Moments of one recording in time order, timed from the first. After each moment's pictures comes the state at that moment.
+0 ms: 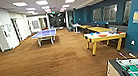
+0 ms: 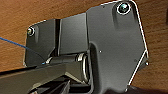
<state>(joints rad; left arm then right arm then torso) 1.57 3.01 -2.75 0.20 -0.15 -0.20 -1.55 3.09 -2.79 -0.18 0.01 0.16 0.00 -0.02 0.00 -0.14</state>
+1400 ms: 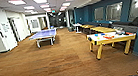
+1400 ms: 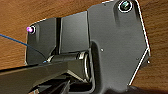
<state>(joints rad) 1.58 3.02 -2.75 0.20 -0.14 -0.20 -1.55 3.10 -2.79 -0.18 0.01 0.16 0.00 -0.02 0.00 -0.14</state>
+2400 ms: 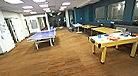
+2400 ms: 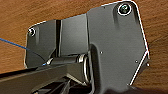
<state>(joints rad) 1.57 3.02 -2.75 0.20 -0.14 -0.20 -1.54 3.10 -2.79 -0.18 0.01 0.16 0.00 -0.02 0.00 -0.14</state>
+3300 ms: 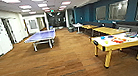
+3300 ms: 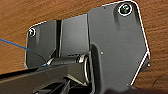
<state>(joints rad) 1.57 3.02 -2.75 0.20 -0.14 -0.20 -1.54 3.10 -2.79 -0.18 0.01 0.16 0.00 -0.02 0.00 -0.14</state>
